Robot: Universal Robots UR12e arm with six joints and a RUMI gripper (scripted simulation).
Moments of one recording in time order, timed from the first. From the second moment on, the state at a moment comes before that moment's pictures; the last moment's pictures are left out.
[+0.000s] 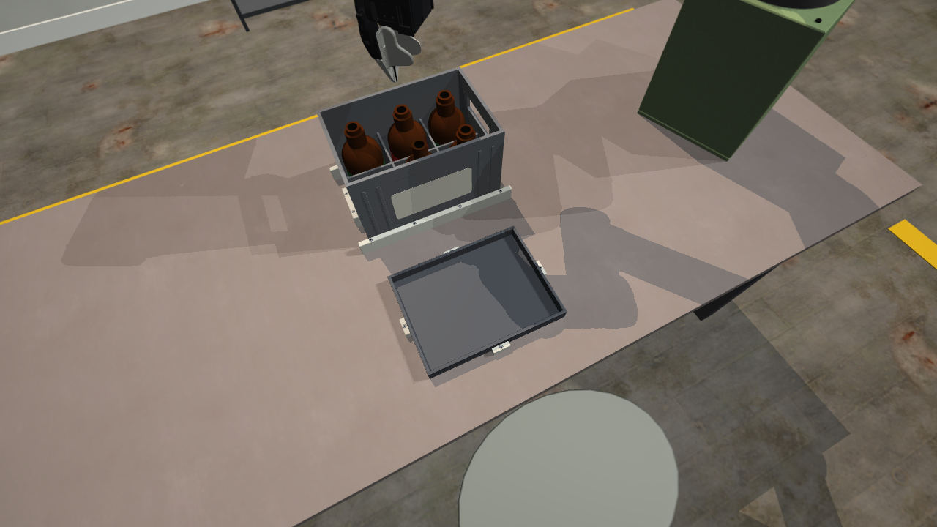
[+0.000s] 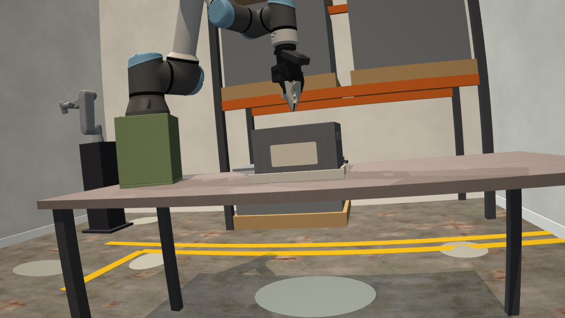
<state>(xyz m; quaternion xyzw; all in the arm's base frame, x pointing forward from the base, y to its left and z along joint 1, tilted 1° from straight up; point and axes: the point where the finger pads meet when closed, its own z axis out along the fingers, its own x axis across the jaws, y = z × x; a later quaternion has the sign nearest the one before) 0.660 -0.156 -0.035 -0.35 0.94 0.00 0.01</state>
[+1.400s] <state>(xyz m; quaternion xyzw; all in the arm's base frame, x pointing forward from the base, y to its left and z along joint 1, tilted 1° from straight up) 0.657 -0.159 -0.034 -0.35 0.94 0.00 0.01</state>
